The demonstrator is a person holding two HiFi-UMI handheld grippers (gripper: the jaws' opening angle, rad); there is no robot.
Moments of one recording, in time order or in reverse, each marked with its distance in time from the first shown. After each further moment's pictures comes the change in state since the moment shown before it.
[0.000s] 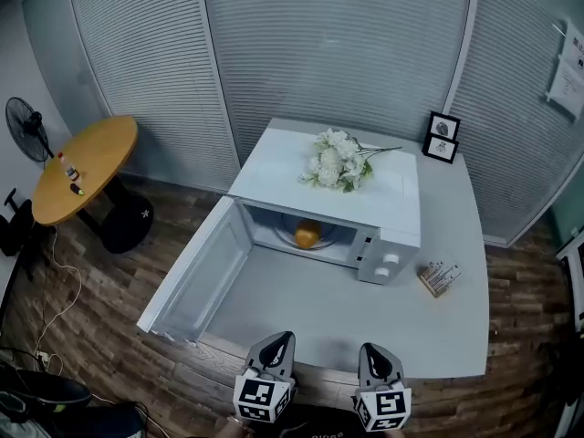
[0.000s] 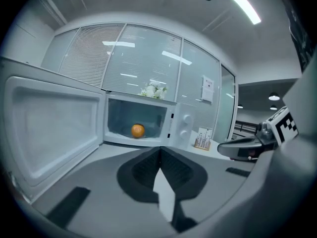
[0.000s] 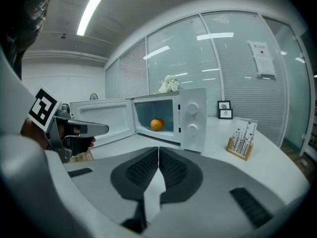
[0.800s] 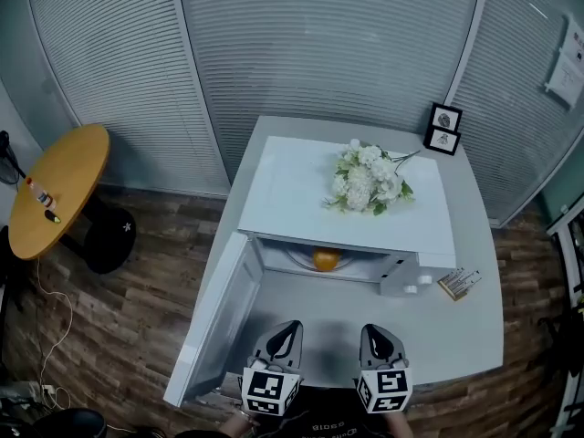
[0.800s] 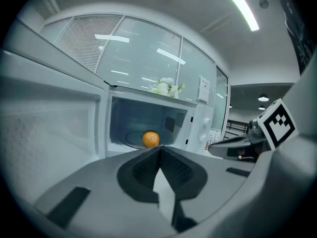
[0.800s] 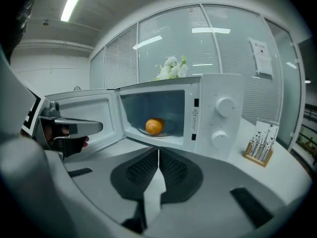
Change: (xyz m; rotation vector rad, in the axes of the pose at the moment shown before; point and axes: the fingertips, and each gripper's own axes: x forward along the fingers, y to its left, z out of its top) left arm 0.074 0.098 0.031 0.030 0.013 -0.127; right arm 0.128 0.025 0.035 0.034 0.095 -0.142
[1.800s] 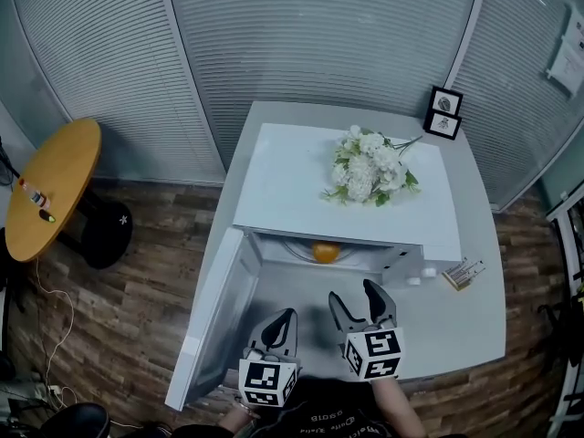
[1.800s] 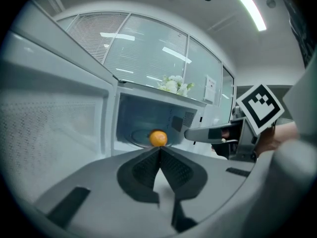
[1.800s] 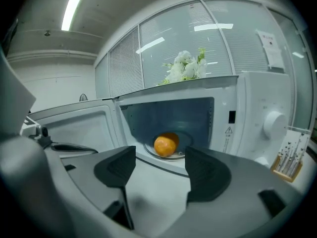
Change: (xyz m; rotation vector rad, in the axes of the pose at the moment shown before) left arm 0.011 0.022 -0.002 -0.037 0.019 0.045; right arm 0.066 0.026 0.059 0.033 -0.046 0.105
